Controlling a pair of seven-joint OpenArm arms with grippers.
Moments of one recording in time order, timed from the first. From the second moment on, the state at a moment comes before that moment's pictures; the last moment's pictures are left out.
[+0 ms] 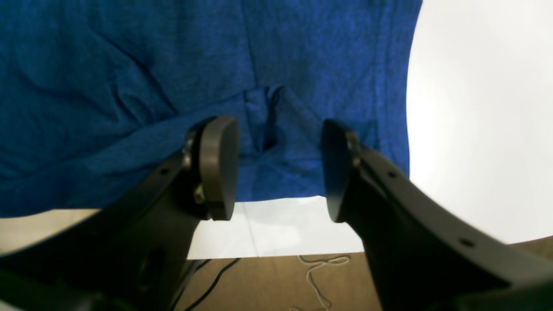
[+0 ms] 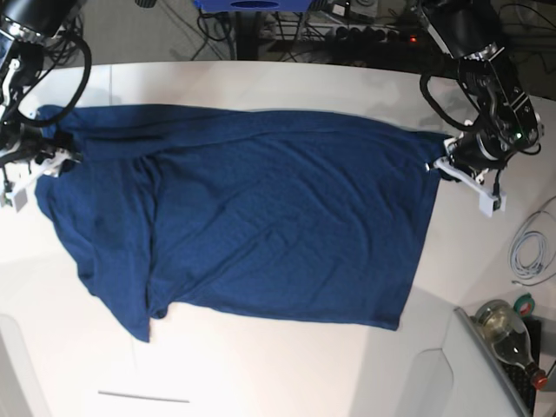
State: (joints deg) left arm 1.7 -7.0 -36.6 81.0 -14.3 -25.7 56.9; right arm -7.5 5.6 33.4 93.9 18.5 18.4 -71.0
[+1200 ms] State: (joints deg) left arm 4.0 -10.8 -42.0 79.2 -27.3 -19.3 49.9; right arm -15.1 10.3 -6.0 103.7 12.8 32.4 -53.6
